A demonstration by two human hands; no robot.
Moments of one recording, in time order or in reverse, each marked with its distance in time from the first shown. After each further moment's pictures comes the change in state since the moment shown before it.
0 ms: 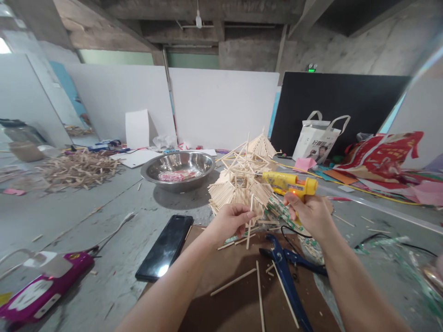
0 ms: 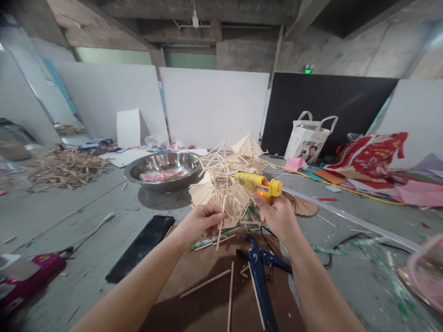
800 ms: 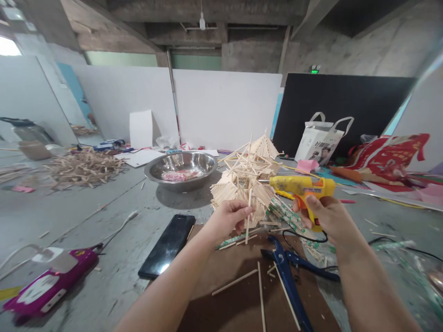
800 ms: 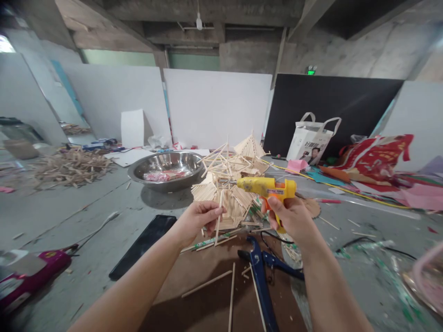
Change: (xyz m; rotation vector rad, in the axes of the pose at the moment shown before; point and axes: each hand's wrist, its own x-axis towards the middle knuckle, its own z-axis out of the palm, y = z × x) left_hand -0.008 0.012 -0.005 -0.059 0.030 0.024; right_hand -0.004 -0.002 -0.016 0.496 -0.206 0.057
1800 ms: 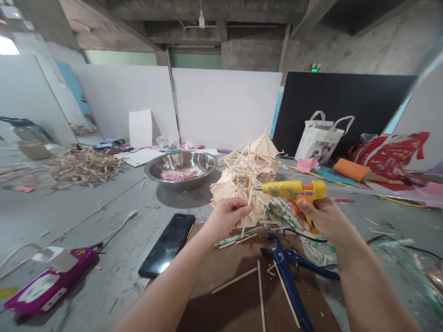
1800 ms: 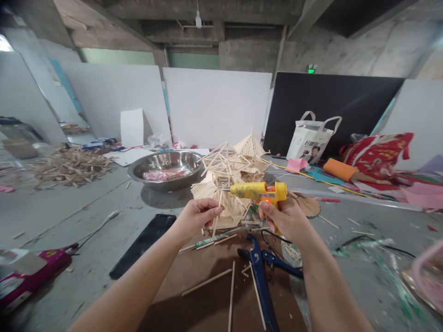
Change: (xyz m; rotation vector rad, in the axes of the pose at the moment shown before) left_hand 0.002 -0.003 -0.001 0.147 0.106 0.149; right_hand -0.002 0.003 0.002 -0.120 -0.062 0.036
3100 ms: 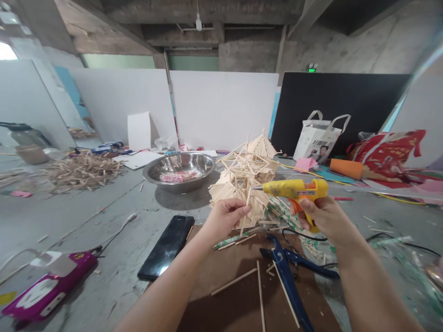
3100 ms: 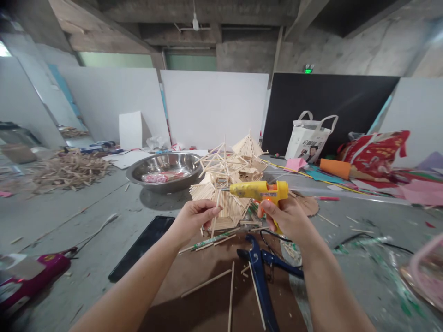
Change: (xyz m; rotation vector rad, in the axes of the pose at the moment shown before) left_hand -0.002 0.004 0.000 0.003 0.030 -0.021; right_hand 0.000 0.002 -0.006 0.021 -0.026 -0.049
